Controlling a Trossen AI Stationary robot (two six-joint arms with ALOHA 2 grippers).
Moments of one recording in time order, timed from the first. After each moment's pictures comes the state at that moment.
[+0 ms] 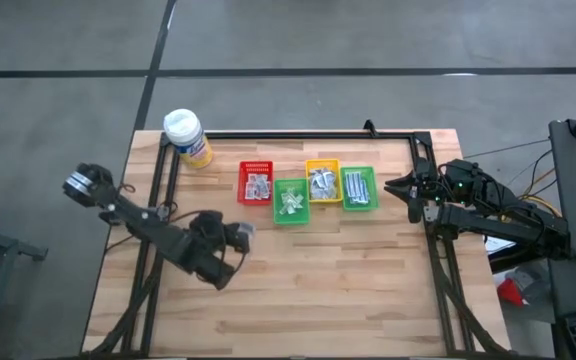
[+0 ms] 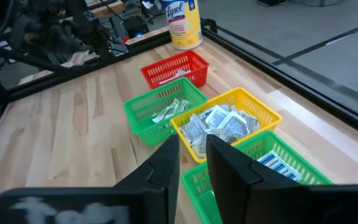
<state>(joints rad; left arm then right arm) -0.54 1.39 0.99 -0.93 -0.89 -1.88 -0.37 0.29 0.48 -0.54 -0.10 0.23</state>
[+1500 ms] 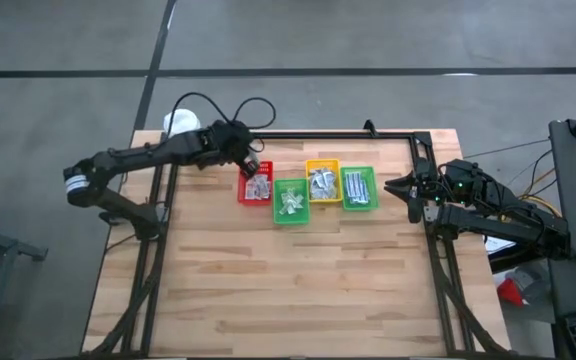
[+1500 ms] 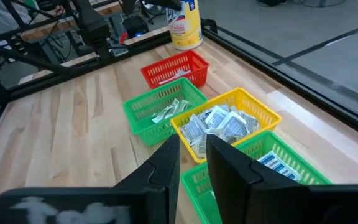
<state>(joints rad) 0.43 1.36 1.15 -0.64 -0.37 -0.09 -0.37 0.29 0.48 -0.54 -0.10 0.23</state>
